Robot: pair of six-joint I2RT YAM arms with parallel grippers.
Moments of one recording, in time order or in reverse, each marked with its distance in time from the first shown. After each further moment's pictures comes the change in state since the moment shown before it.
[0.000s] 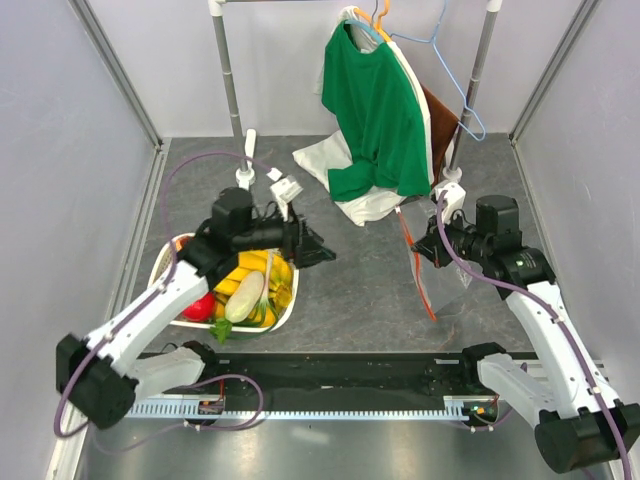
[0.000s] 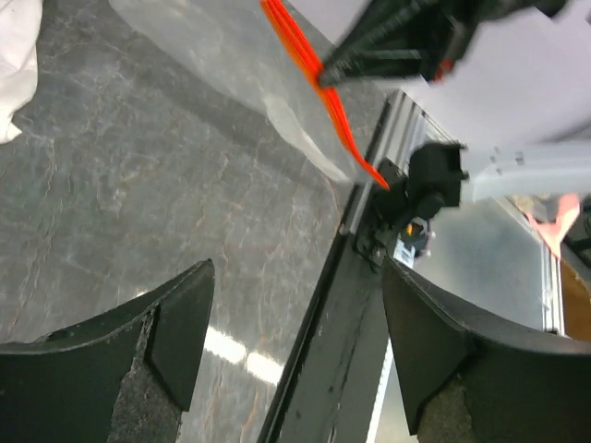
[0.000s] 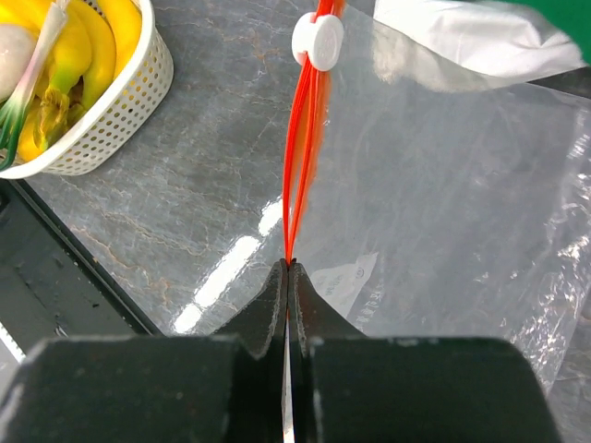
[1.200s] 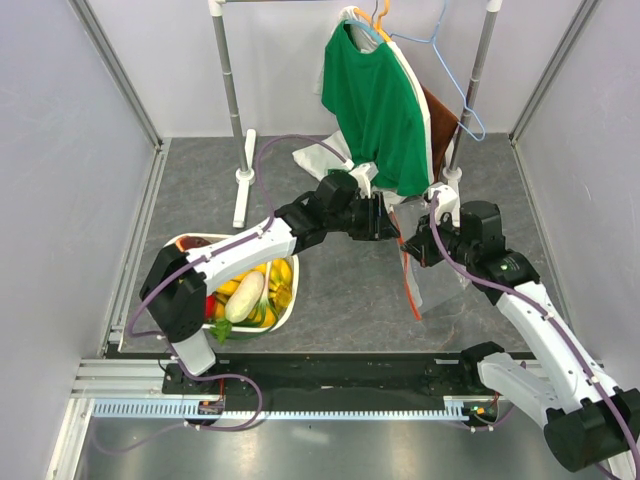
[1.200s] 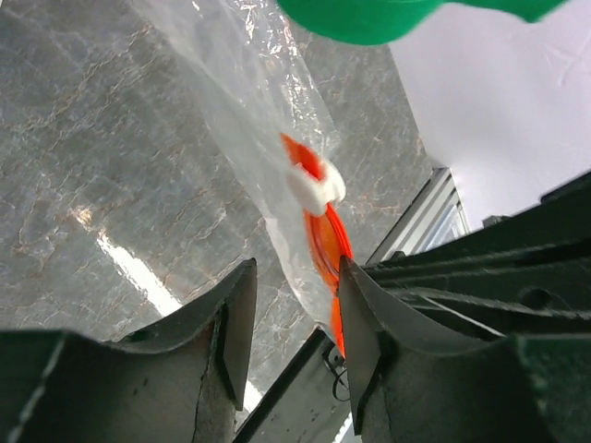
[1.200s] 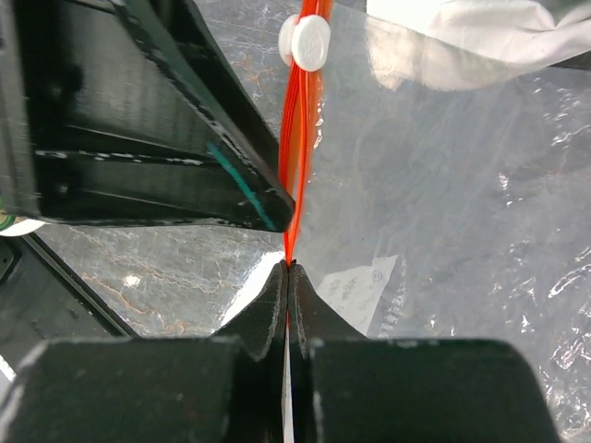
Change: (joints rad) left arm -0.329 0.659 0.486 -0.035 -0.489 -0.378; right arm 0.112 0.013 -0.103 0.181 0.142 0.203
